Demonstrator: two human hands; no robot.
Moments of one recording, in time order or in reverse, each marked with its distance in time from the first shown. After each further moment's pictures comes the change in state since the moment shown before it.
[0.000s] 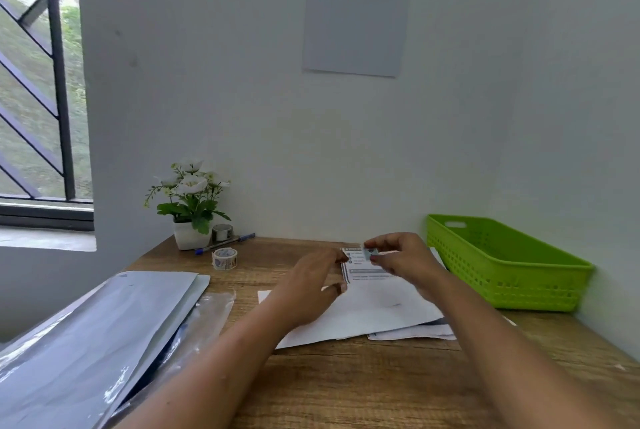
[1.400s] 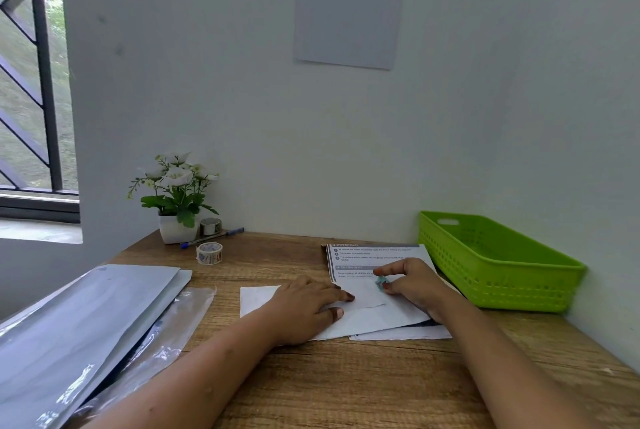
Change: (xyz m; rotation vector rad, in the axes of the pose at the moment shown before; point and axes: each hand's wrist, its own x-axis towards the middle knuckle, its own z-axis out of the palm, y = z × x) left_hand -0.001 0.003 0.023 0.269 -0.371 0.032; right_hand 0.008 0.064 -0.026 -0.175 -0.069 0.157
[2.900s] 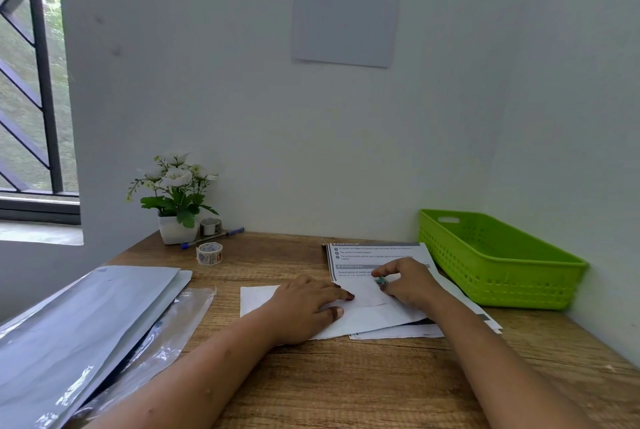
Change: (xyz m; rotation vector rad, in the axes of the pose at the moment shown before) left_hand 0.000 0.000 0.000 -0.011 -0.001 -0.012; right_hand 0.003 -0.004 0.007 -0.298 0.062 -0.032
